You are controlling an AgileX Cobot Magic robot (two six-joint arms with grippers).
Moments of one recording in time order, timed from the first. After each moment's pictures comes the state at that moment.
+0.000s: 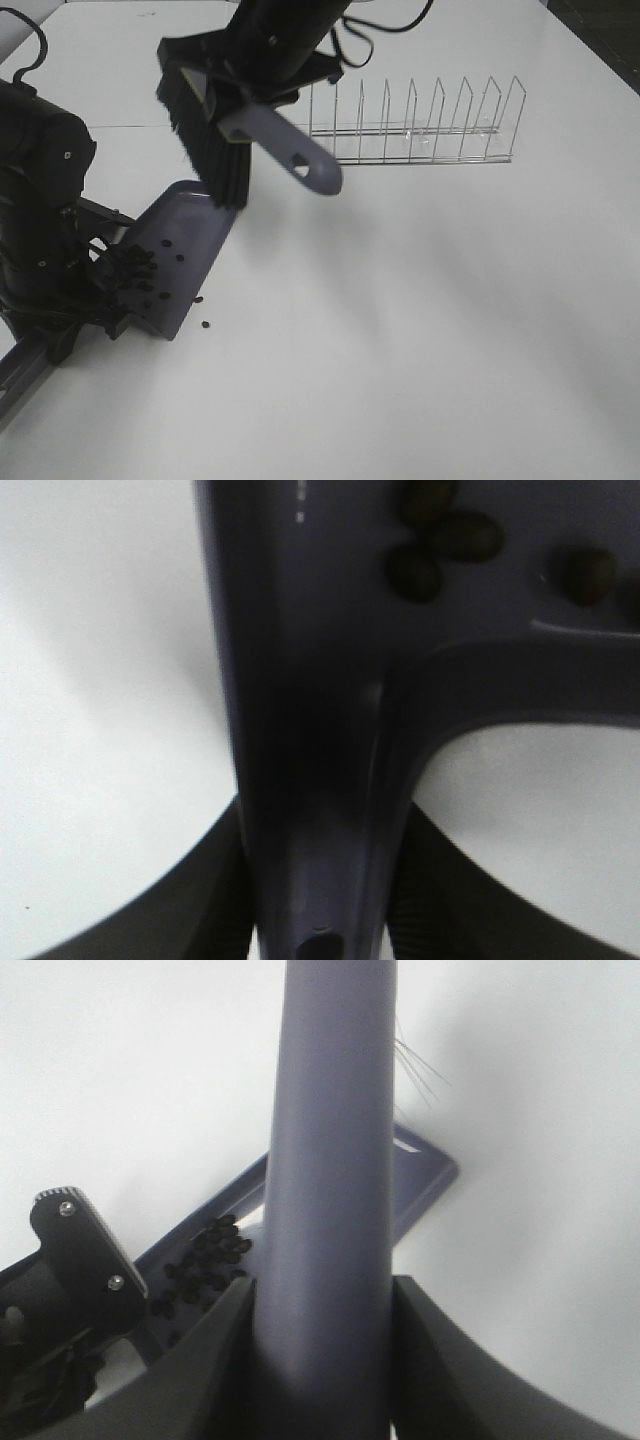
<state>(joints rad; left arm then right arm) -0.37 2.06 -1.11 0.19 0.98 -0.15 0.61 2.14 -1.88 0.18 0.79 0.09</state>
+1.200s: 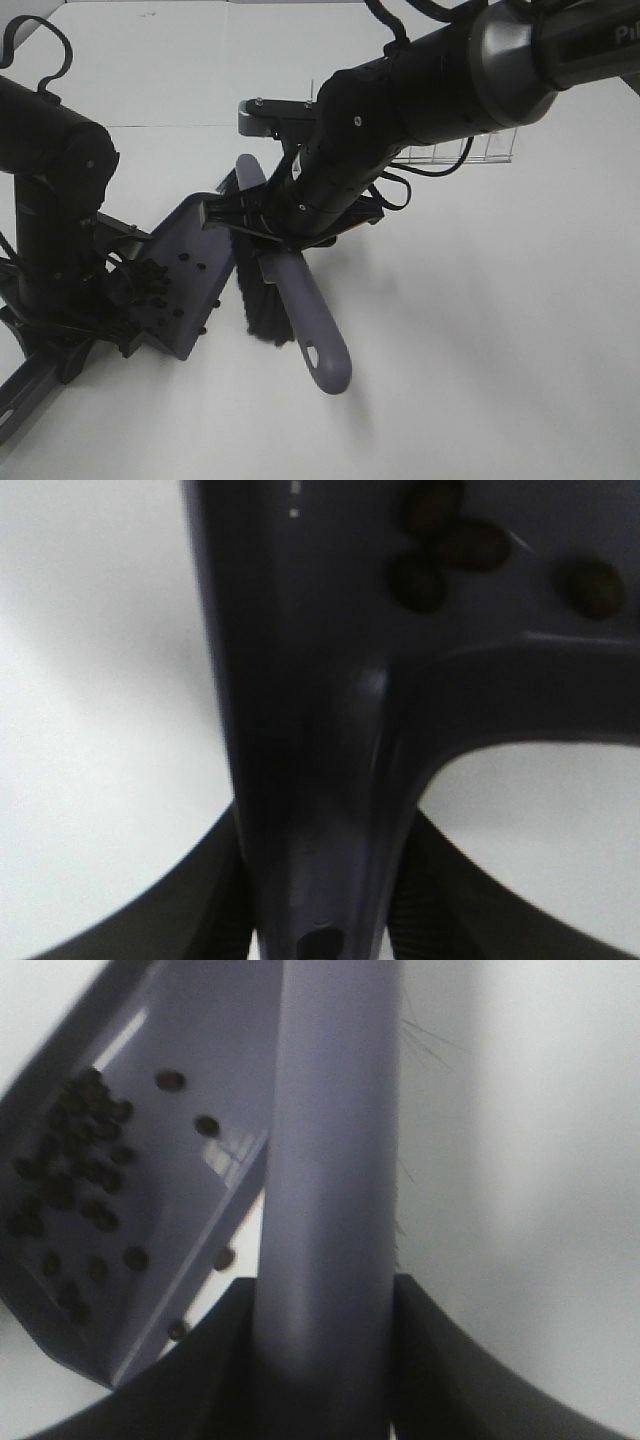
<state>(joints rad) -0.43 2.07 -1.11 0.15 1.03 -0.15 0.73 2.04 -1.27 0.00 0.38 0.44</state>
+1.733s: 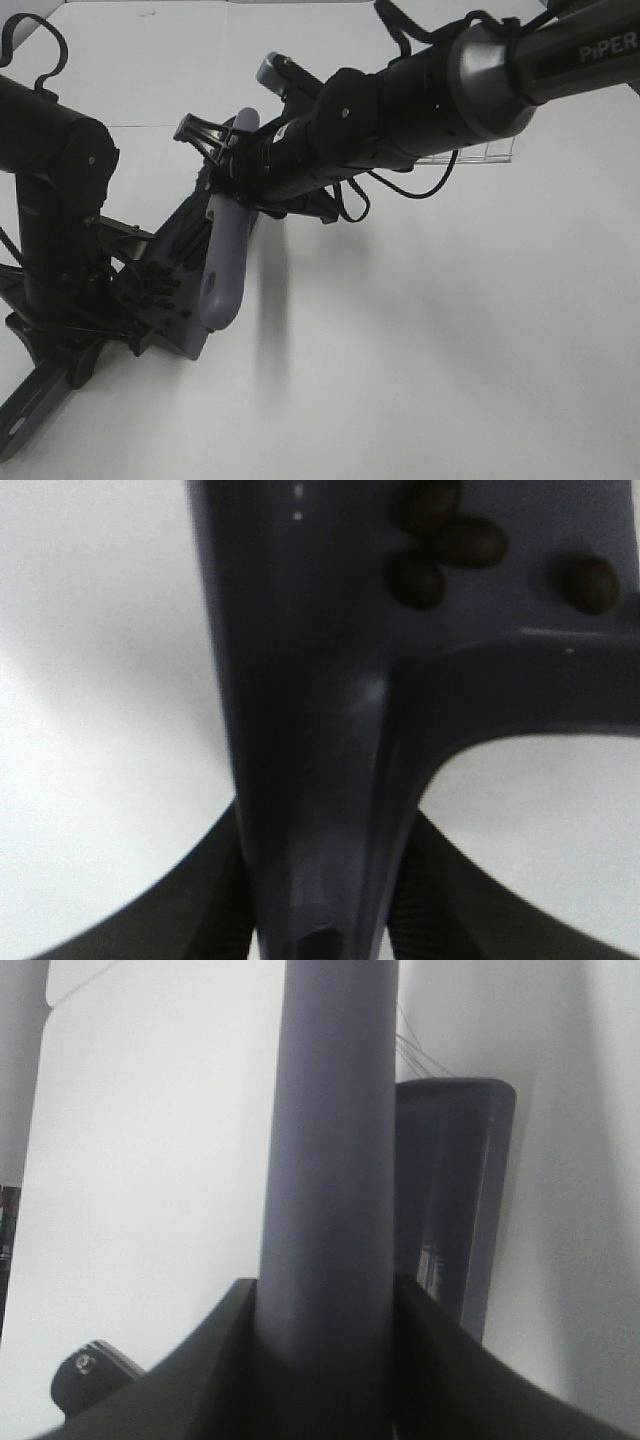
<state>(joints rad) -0.43 2.07 -1.11 0.08 1.03 -0.15 0.71 2.06 -1.28 0.42 0.03 0.43</state>
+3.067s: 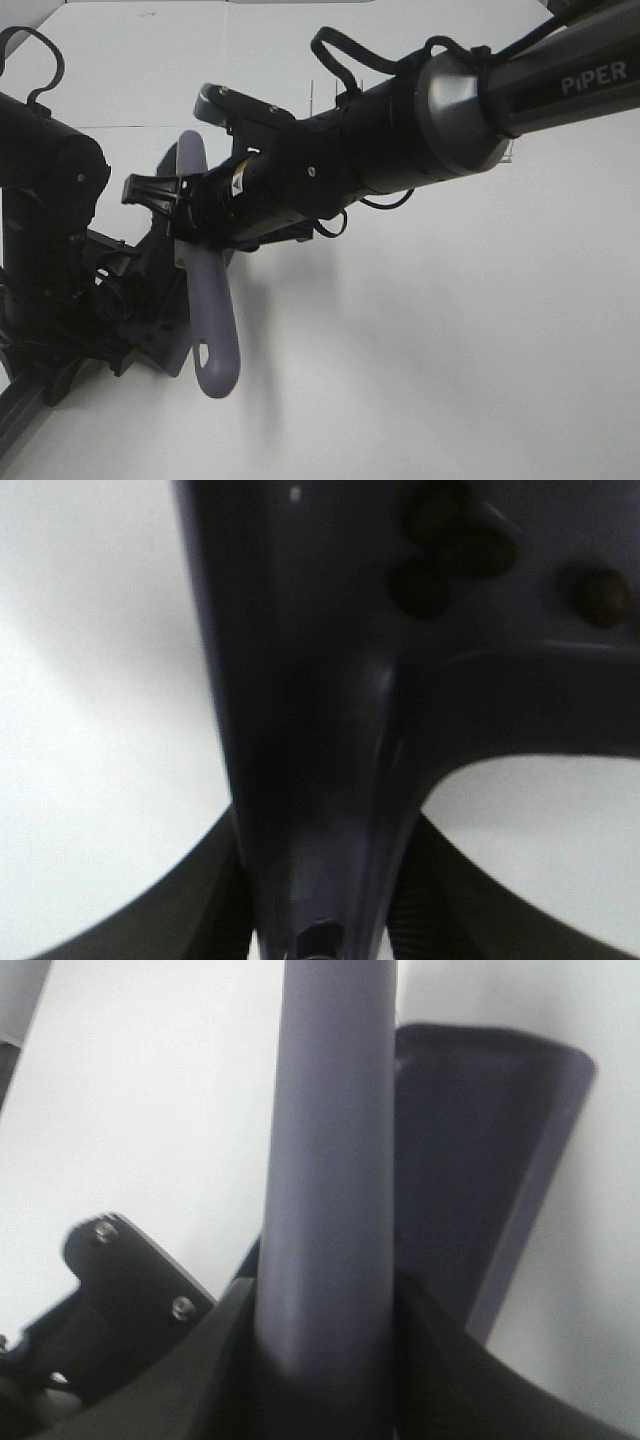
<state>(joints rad) -0.44 2.05 -1.04 0.13 1.03 -0.19 0.83 2.07 -1.27 0.08 0.03 0.61</state>
